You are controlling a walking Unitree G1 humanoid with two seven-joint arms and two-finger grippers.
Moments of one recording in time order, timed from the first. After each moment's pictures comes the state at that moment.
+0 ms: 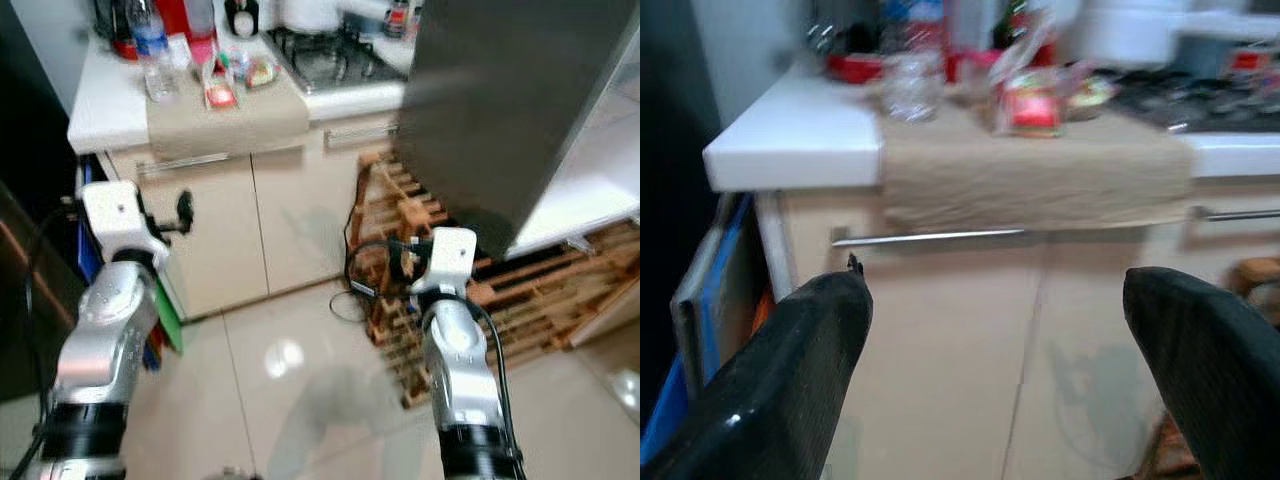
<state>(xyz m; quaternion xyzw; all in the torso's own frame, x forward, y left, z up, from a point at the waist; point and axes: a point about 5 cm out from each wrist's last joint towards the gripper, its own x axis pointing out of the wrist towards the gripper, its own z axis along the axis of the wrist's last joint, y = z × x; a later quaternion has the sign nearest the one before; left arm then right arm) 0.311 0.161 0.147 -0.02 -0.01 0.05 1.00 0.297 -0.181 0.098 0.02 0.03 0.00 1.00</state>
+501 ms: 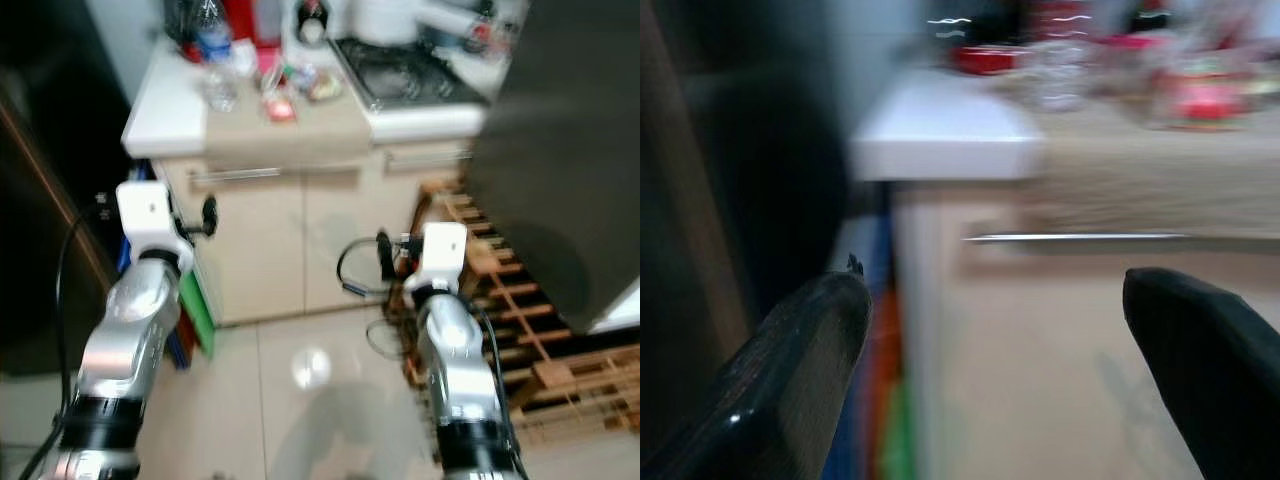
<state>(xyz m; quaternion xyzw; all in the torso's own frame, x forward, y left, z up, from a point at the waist) 0.315 0.150 0.141 0.01 0.01 0.04 1.00 0.303 -0.168 0.103 0.03 0.03 0.04 1.00</state>
